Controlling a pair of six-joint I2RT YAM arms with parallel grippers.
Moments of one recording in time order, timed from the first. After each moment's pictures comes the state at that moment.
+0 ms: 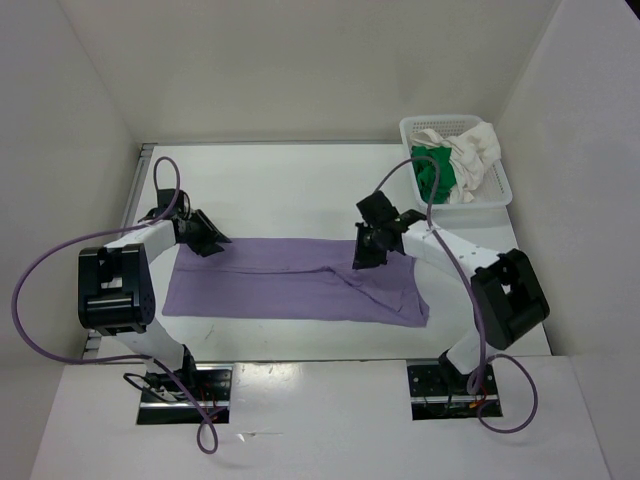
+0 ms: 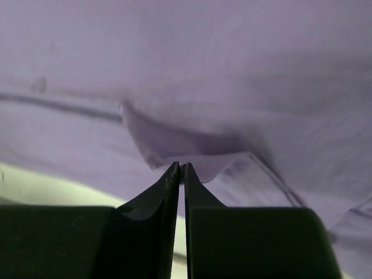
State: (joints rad) left arm 0.13 1.66 0.94 -0.32 0.35 -0.69; right arm 0.54 1.58 1.07 -0.58 -0.06 0.66
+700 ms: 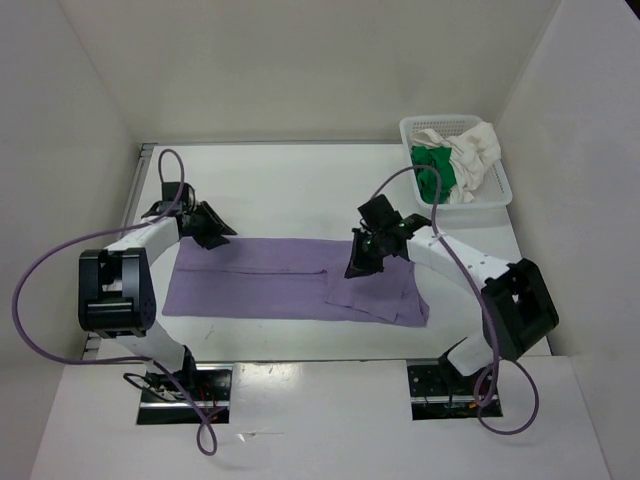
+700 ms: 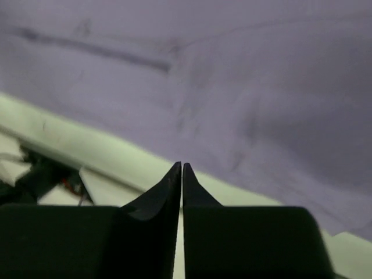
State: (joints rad) left arm 0.10 1.63 0.98 -0.33 0.36 -0.71; right arm 0.60 1.49 1.03 -0.62 -0.27 0.71
